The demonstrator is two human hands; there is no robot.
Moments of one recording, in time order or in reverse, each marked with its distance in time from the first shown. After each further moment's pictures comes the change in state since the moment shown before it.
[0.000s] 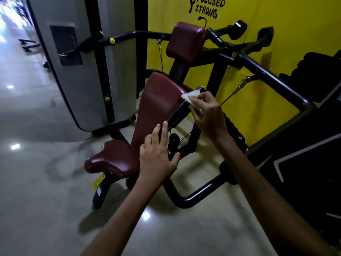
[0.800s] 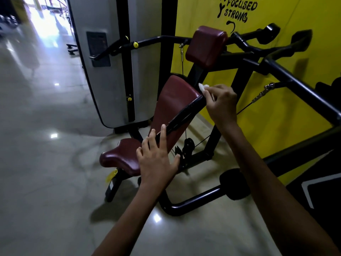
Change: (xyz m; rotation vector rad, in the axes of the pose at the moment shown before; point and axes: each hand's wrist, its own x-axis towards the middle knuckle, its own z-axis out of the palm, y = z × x) left_hand -0.006 0.030 0.007 0.069 0.116 -0.269; right_hand 0.039 0.033 0.004 0.132 0.095 0.180
